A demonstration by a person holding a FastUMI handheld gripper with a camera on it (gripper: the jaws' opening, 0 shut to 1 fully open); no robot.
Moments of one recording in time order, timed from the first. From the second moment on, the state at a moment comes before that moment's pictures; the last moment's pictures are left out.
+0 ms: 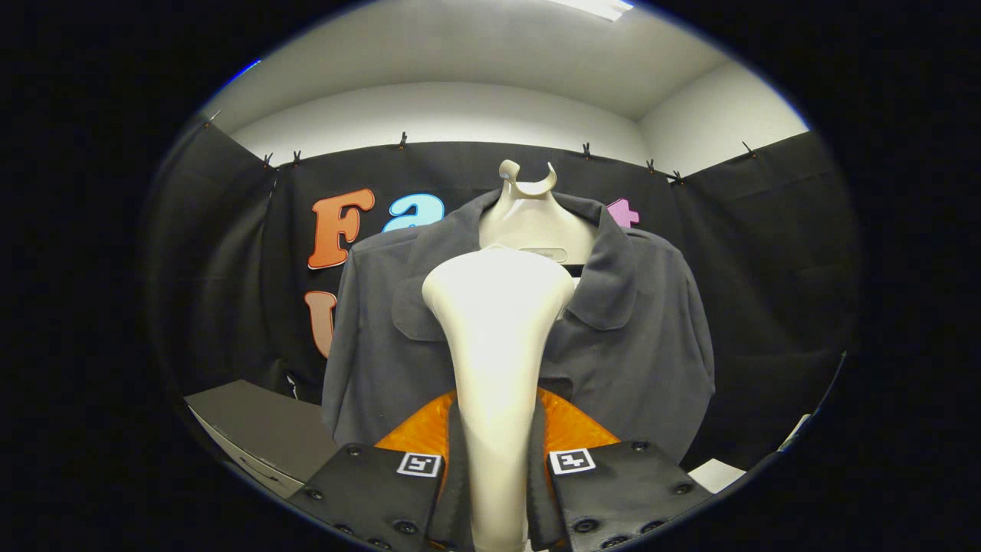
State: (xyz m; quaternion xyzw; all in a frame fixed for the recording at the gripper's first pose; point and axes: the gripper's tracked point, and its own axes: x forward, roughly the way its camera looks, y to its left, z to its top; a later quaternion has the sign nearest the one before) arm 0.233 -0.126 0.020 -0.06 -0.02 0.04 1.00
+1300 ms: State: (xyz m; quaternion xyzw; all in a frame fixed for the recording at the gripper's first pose) arm 0.212 -0.181 -0.172 -0.08 0.11 0.05 0.99
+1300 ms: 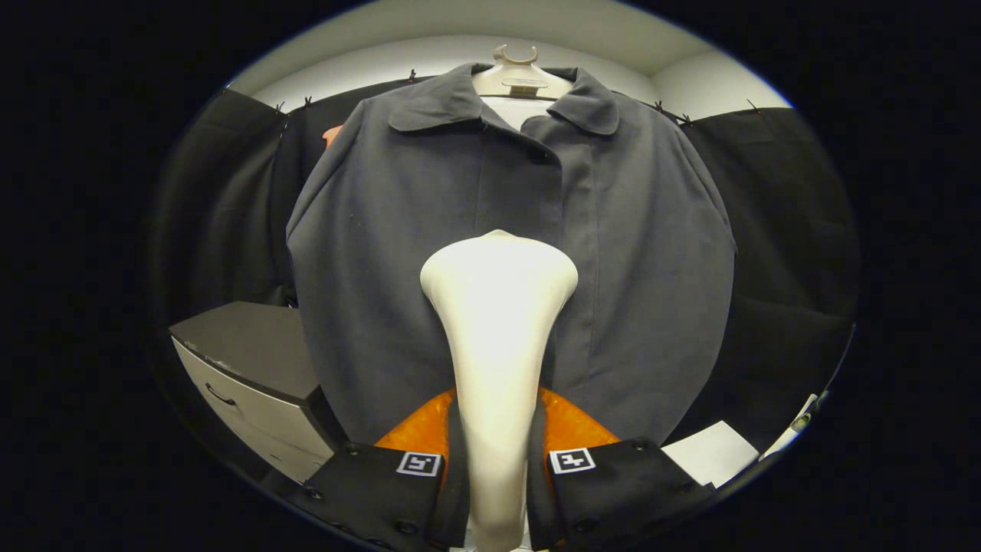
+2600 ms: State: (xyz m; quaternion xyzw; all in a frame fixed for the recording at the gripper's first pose) arm 0.171 -0.214 -0.373 -0.09 0.27 0.02 0.96
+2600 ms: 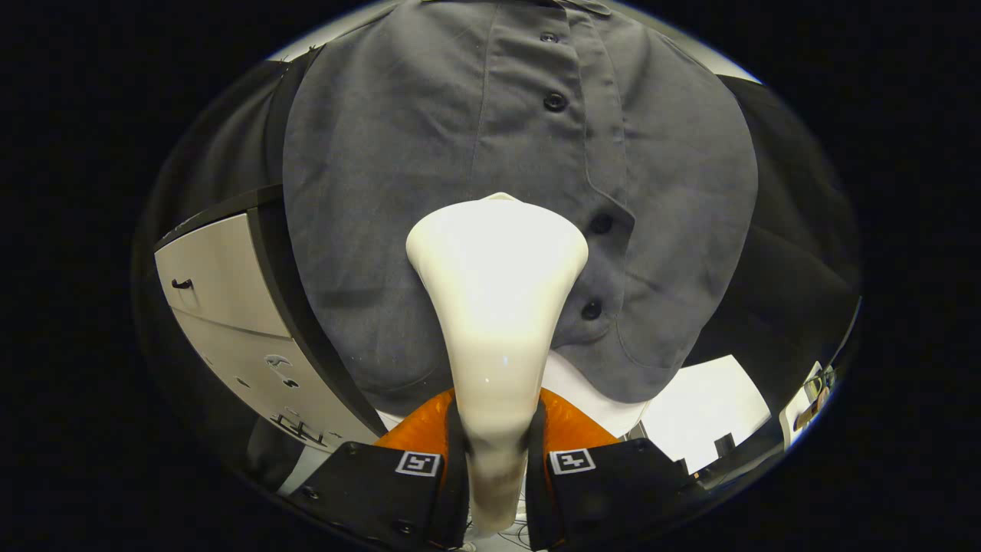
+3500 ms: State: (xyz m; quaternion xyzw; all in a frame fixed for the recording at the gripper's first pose) arm 0.152 -0.232 -0.281 -0.06 0.22 0.00 0.97
